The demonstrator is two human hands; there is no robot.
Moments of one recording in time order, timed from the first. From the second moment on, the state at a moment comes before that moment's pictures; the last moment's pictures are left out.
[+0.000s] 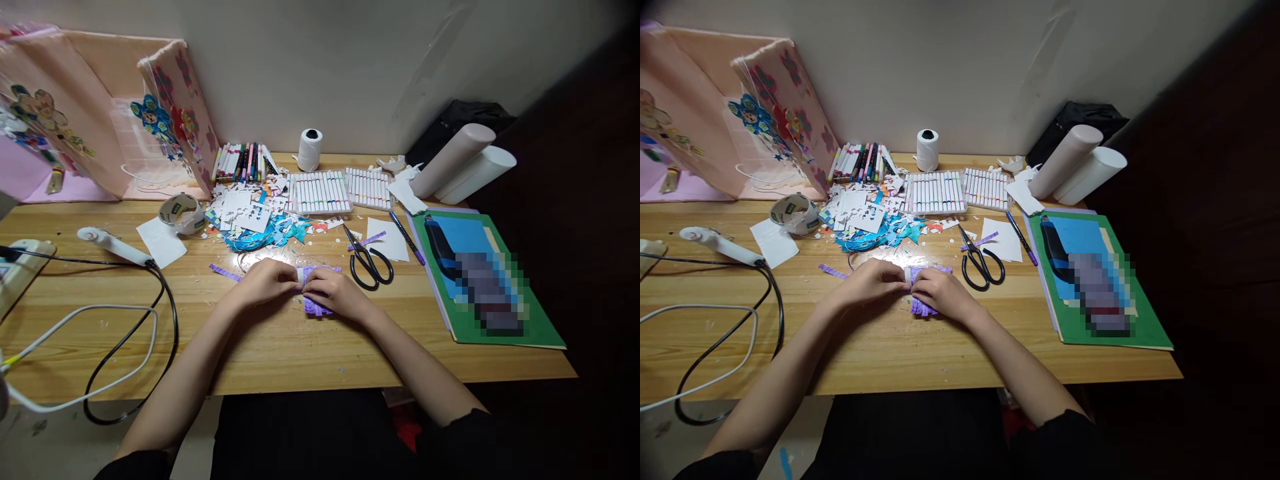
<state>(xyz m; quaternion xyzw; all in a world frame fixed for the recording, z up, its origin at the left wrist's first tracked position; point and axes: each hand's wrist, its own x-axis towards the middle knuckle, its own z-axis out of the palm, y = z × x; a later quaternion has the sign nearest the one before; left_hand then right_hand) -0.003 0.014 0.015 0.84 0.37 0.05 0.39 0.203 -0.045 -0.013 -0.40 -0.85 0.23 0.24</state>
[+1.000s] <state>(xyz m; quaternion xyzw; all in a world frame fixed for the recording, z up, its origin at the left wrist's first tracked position) 0.018 -0.013 0.031 0.92 0.36 0.03 0.17 0.215 -0.042 0.011 -0.43 -0.76 0.38 0.29</state>
